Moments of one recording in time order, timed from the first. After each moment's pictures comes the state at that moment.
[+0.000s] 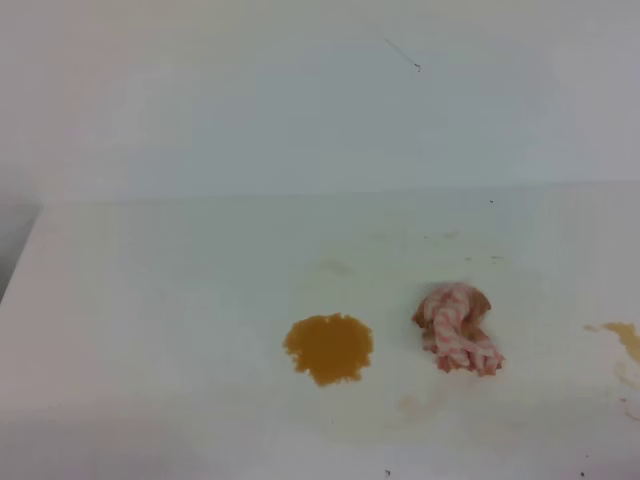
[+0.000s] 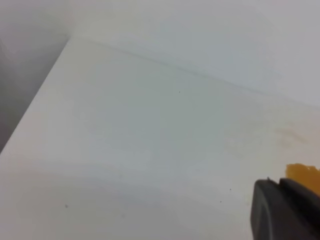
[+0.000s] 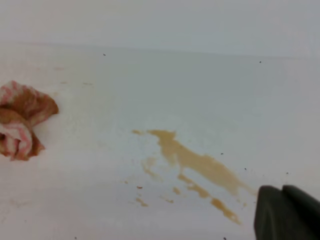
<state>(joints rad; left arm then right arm) -0.03 0.00 0.00 -0.21 0.32 -0.09 -0.04 0.00 0.00 -0.03 0.34 -0.06</state>
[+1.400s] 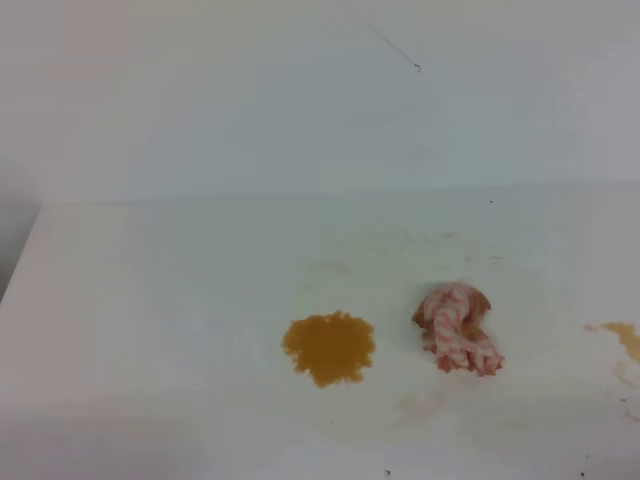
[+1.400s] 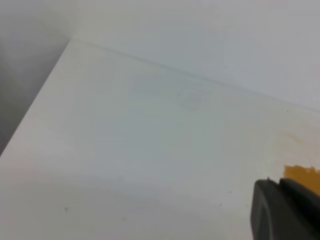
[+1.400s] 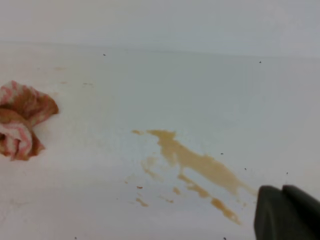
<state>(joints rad) -0.03 0.00 0.00 -0.21 0.31 -0.09 -0.04 0.00 0.00 -0.03 0.34 -0.06</state>
